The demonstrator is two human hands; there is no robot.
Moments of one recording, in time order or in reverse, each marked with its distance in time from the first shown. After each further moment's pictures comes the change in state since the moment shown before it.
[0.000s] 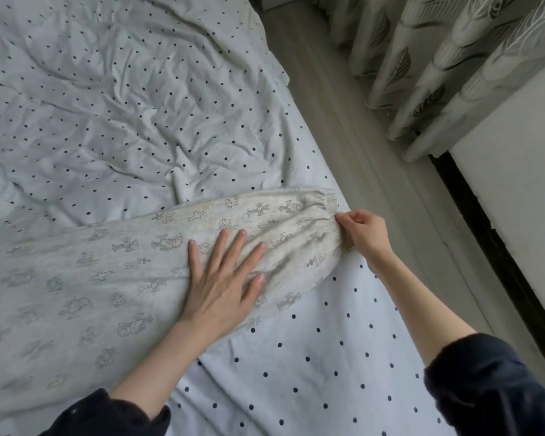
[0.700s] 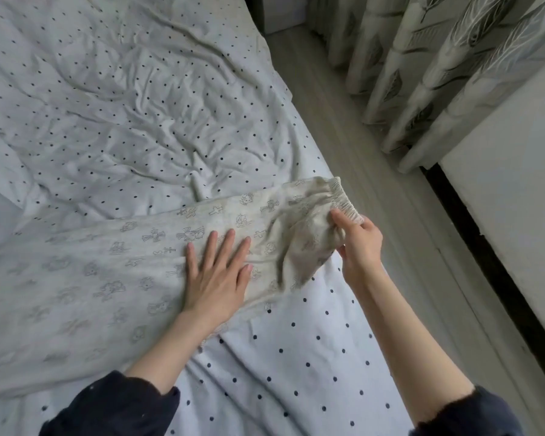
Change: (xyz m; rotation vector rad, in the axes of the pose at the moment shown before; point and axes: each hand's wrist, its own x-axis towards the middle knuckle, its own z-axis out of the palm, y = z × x) left_hand -0.021 -0.020 0.002 0.003 -0.038 -0.138; right_hand -0.097 -0.046 0.022 0.620 0.094 0.133
